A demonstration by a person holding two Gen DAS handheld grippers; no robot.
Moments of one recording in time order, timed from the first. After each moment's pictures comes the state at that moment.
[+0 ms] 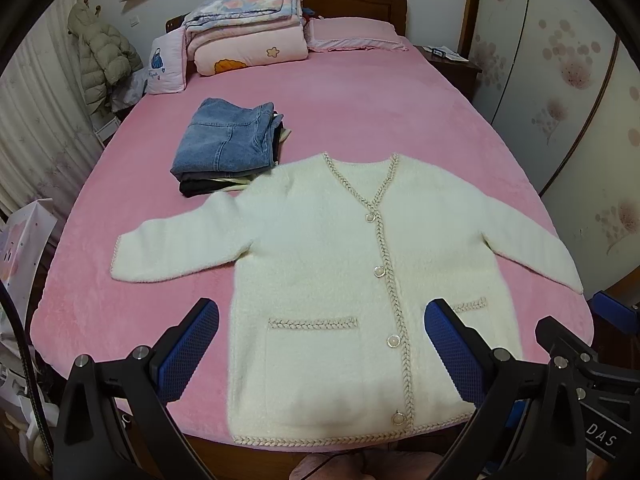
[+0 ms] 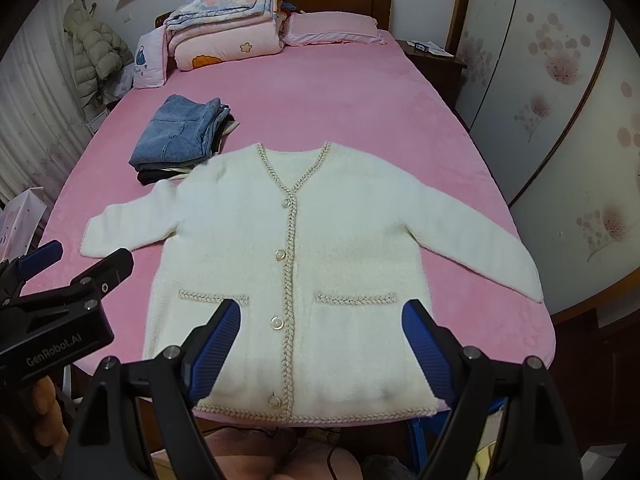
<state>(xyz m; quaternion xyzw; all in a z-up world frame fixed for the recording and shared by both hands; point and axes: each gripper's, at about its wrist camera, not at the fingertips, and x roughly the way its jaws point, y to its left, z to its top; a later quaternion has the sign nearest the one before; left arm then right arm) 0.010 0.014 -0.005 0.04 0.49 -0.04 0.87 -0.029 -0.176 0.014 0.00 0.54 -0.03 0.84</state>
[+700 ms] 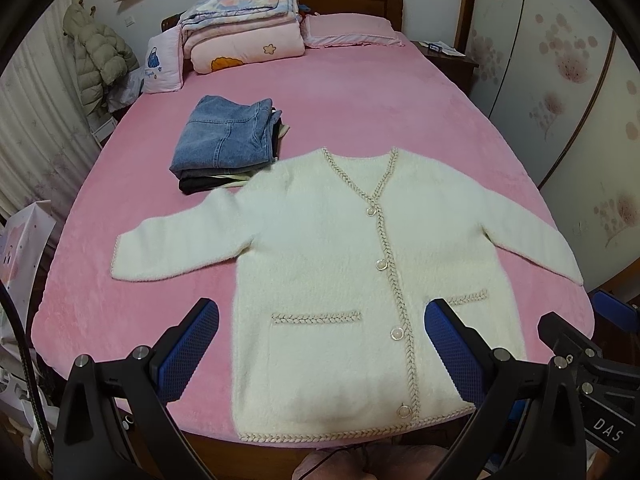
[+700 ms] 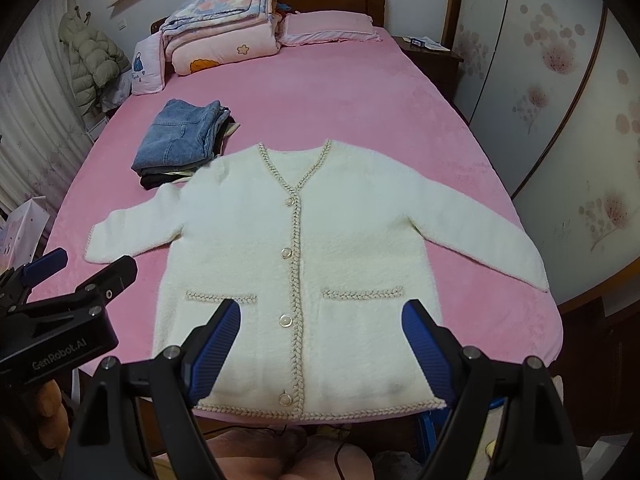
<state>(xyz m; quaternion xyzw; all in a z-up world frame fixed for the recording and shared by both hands) 0.007 0.019 -0.006 0.05 0.49 -0.05 0.87 -0.032 -0.179 0.017 0.02 0.54 -0.03 0.84</state>
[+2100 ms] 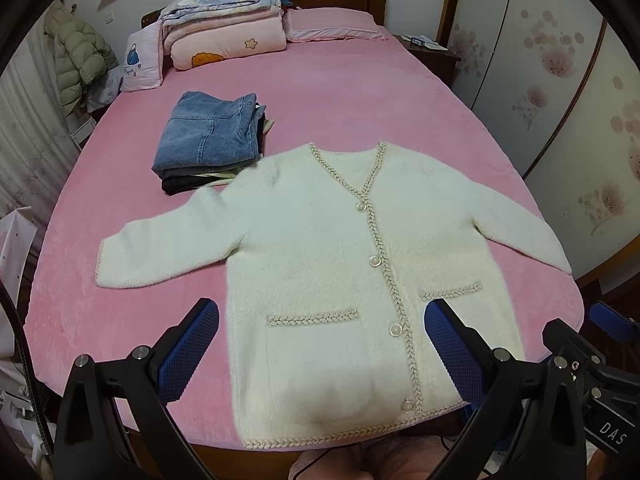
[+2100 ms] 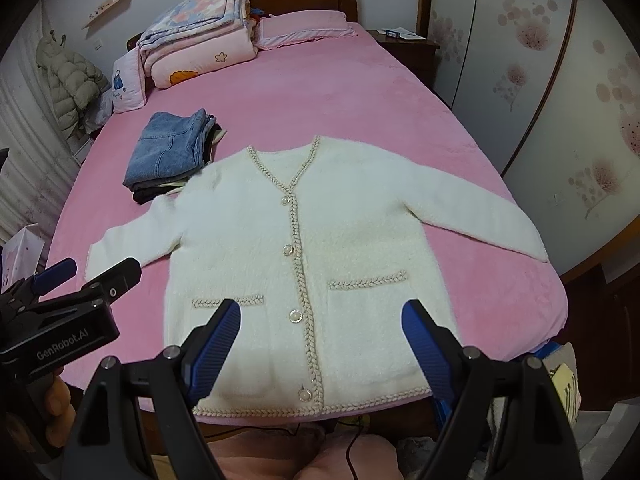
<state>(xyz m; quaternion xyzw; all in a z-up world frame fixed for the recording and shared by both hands) 0.024 0.038 -0.014 0.04 0.50 -0.09 0.86 -0.046 -0.162 0.016 0.05 0.53 -0.08 0.84</state>
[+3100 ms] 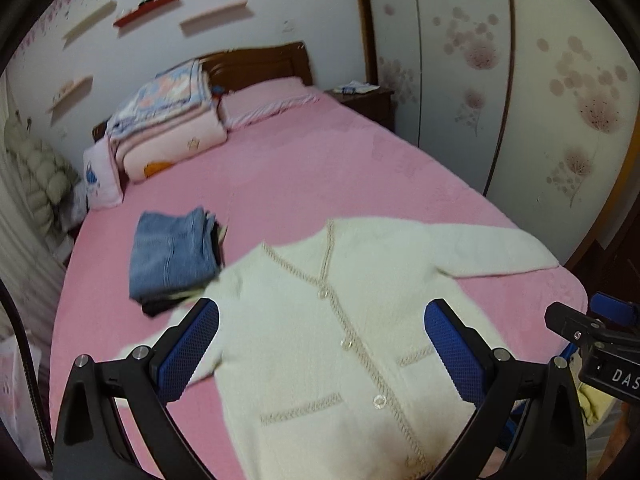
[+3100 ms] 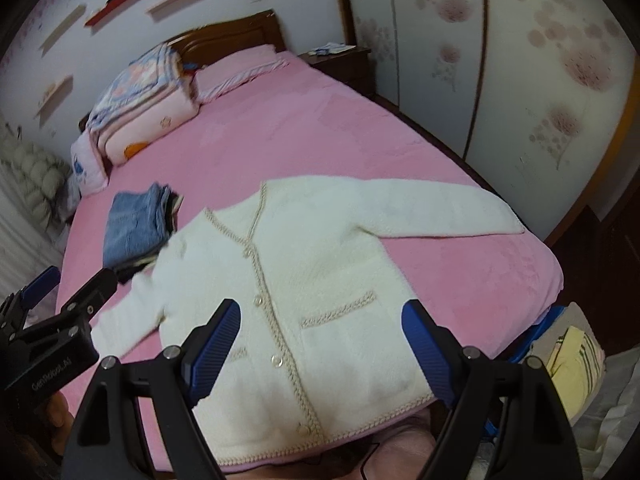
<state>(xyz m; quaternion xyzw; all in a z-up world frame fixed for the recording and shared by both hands) 0.037 -0.065 0.044 0.15 0.36 -0.19 0.90 -0.054 -0.244 0.033 0.16 0.47 -0.17 0.85</state>
